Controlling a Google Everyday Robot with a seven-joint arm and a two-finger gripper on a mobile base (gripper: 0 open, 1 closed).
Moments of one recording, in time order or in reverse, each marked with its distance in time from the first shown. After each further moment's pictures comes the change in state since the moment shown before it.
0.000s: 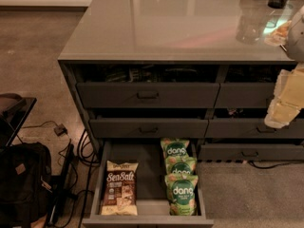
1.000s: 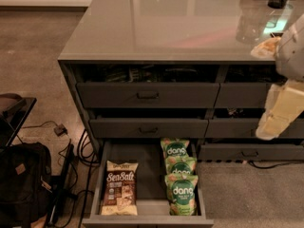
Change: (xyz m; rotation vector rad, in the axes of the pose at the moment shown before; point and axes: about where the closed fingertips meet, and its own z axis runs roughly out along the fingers) arm -0.008 0.012 0.025 -0.039 -0.086 -0.063
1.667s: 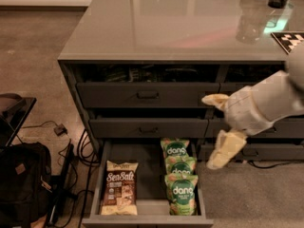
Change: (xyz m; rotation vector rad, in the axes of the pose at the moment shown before) arm -0.018 0.030 0.153 -0.153 -0.347 -0.052
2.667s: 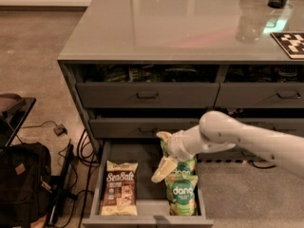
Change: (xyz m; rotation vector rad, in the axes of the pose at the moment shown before) arm 0.033 -0.033 0.279 -0.093 -0.219 0.102
